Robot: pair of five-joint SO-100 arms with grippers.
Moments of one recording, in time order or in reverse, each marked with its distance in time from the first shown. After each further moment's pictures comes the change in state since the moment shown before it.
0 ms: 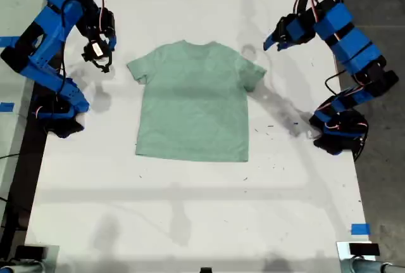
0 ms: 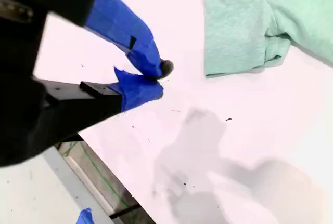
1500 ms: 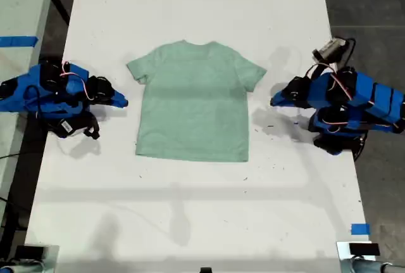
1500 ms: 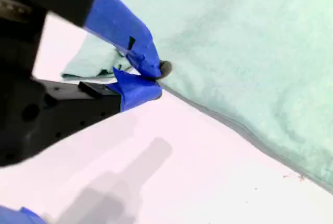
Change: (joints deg) arm 0 42.7 73.0 73.2 -28.1 -40.4; arm 1 -31.3 61.2 59.9 -14.0 50.4
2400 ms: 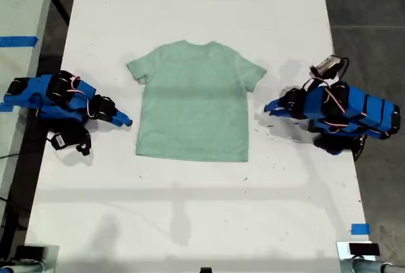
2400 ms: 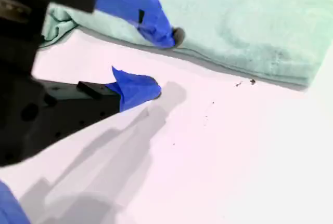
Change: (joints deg) arm 0 15.0 14.2 17.8 1.0 -4.4; arm 1 -3.0 25.2 26.1 -4.6 8.3
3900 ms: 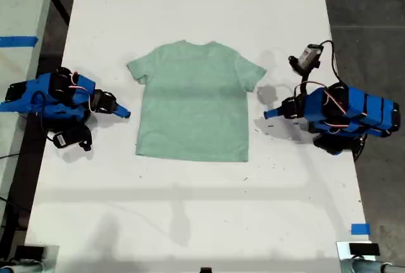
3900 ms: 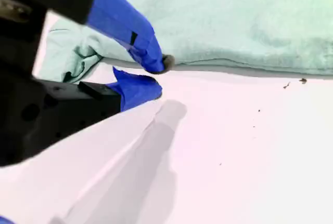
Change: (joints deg) arm 0 -8.3 0.1 0.0 -0.3 18.8; arm 1 -3.4 -0.2 0.0 0.0 -38.8
